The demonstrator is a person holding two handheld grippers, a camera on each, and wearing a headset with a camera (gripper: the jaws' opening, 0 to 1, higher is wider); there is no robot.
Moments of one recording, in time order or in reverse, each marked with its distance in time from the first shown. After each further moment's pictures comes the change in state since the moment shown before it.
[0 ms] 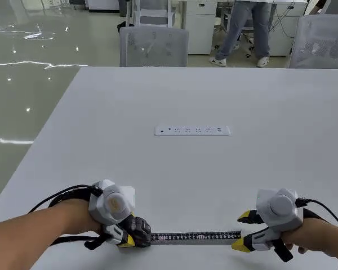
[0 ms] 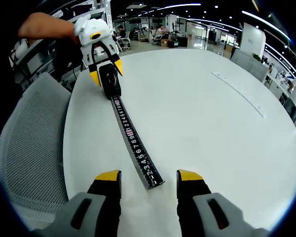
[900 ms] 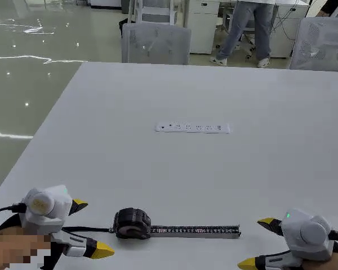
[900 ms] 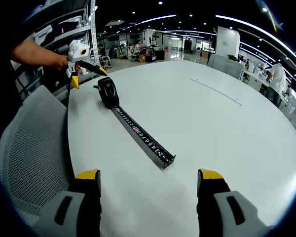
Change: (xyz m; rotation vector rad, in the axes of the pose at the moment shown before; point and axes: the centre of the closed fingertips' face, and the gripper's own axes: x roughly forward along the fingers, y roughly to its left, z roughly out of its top) left arm -0.067 -0.004 -0.048 -0.576 -0.391 0.209; right arm -0.036 0.027 -0.020 0.143 -0.171 -0.154
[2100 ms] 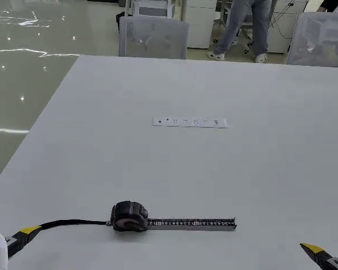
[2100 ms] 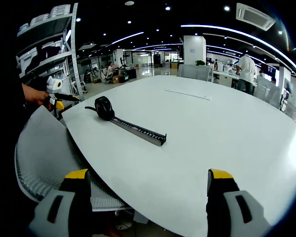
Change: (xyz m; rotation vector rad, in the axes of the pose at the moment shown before) left arm -0.072 -0.022 -0.045 -0.155 -0.163 0.124; right arm -0.080 0.027 -0.030 0.172 -0.155 -0.190
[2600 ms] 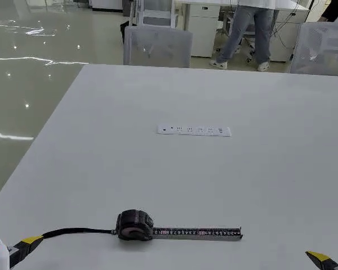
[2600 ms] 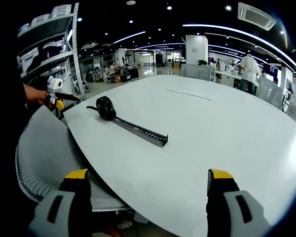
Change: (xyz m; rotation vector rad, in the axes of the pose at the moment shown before) left arm -0.007 0.003 0.000 -0.002 0.003 -0.007; right arm 0.002 0.003 -0.001 -0.006 0.012 0.023
